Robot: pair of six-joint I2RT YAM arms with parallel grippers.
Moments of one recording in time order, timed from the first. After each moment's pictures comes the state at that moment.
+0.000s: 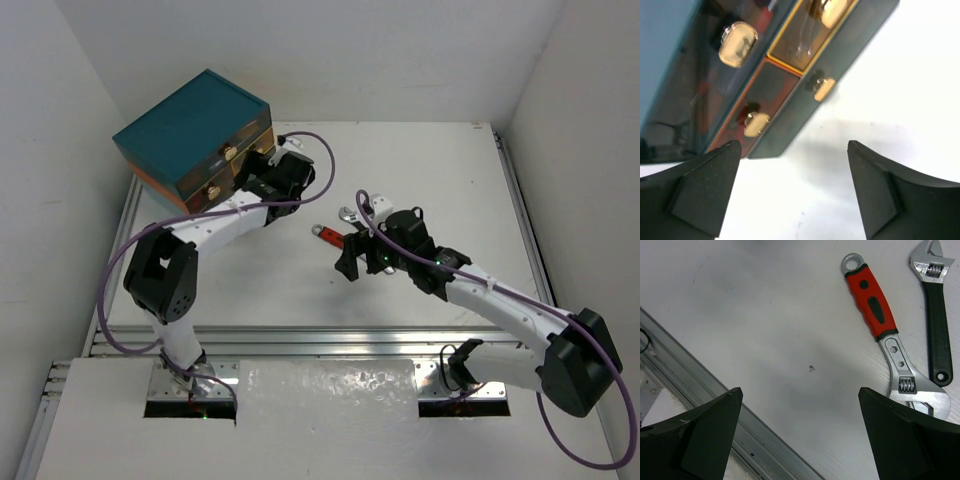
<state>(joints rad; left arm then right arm) -0.54 1.76 1.36 -0.37 -0.93 0.03 0.66 1.17 0.70 -0.12 -0.14 0.26</state>
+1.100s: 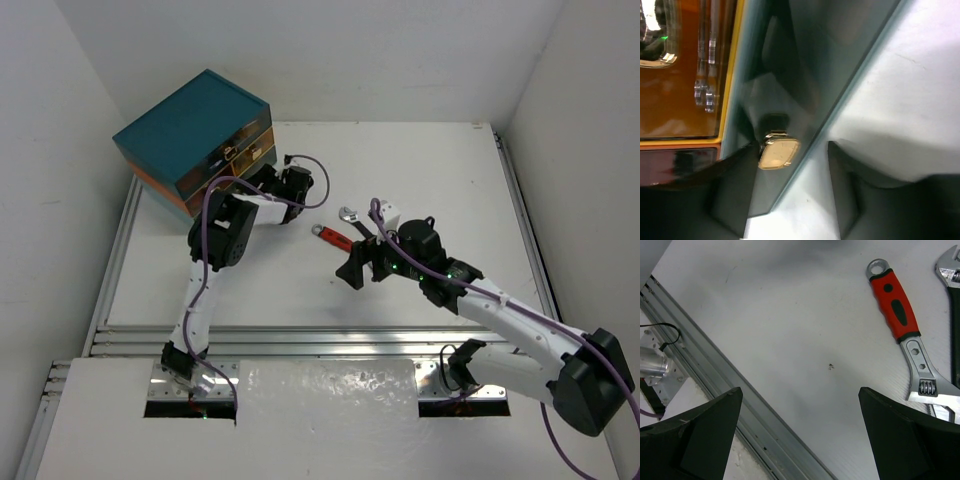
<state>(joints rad) -0.41 2.39 1.54 0.16 -1.14 0.50 0.65 1.04 0.60 -0.04 -0.23 0.29</state>
